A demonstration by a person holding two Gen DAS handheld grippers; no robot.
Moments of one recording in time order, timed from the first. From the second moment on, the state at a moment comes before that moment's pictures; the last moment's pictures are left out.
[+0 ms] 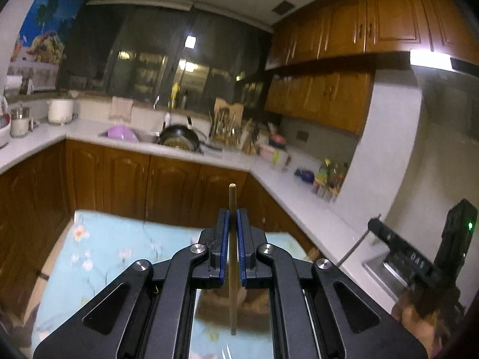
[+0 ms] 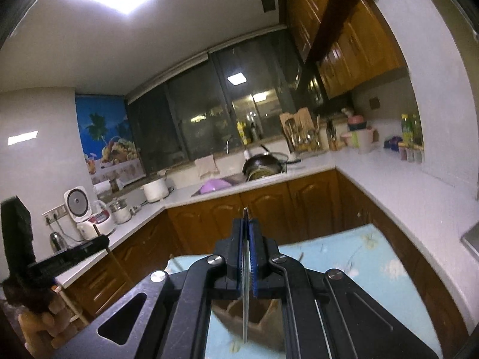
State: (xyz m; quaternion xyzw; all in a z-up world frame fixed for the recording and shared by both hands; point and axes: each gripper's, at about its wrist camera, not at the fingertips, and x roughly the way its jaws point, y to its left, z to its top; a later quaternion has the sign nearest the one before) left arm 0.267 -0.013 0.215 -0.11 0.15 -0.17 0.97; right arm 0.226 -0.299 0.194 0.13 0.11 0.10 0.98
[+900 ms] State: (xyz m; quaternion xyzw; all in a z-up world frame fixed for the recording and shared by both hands) left arm 0.338 -0.044 0.107 -0.11 0.21 -0.12 0.96; right arm 0.293 -0.295 0.112 0.11 0.17 0.07 0.98
